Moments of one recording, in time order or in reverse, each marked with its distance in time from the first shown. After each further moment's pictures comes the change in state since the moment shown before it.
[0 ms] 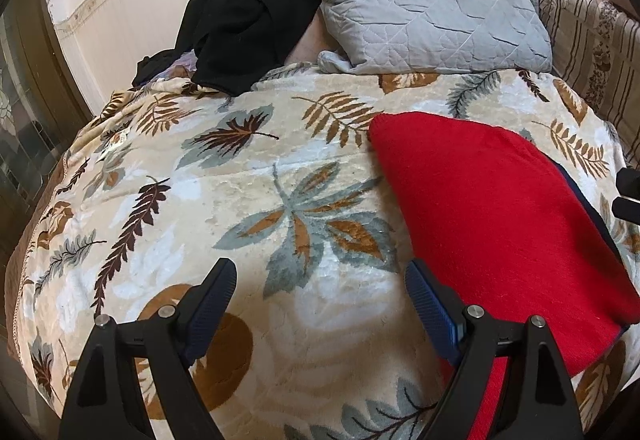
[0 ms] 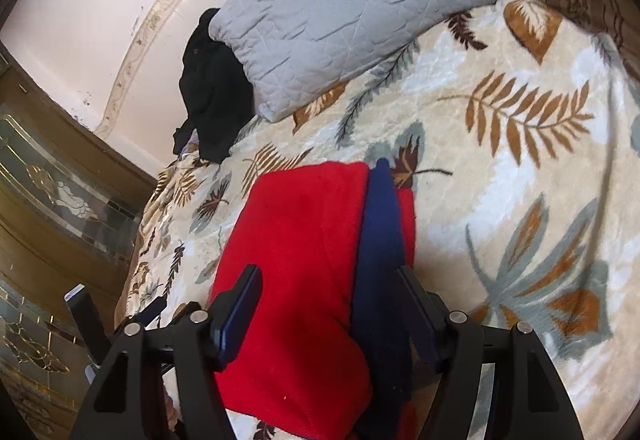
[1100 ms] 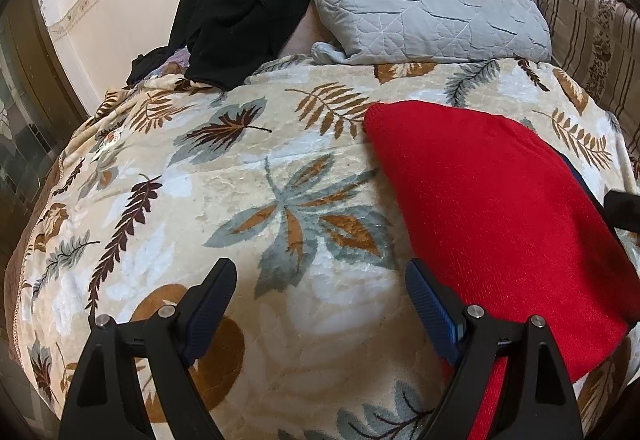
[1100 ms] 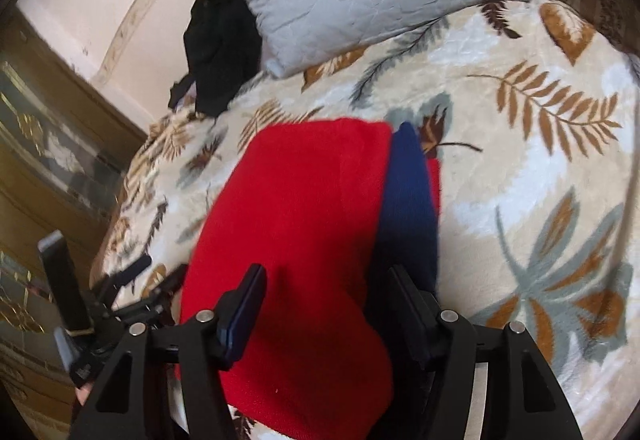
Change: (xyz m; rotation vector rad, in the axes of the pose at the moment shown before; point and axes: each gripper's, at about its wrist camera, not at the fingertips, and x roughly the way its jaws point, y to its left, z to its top) left arm 0.009 -0.006 -0.001 0.020 0.020 -0.003; right arm 0.024 0.015 -0.013 -0.095 0.084 -0.047
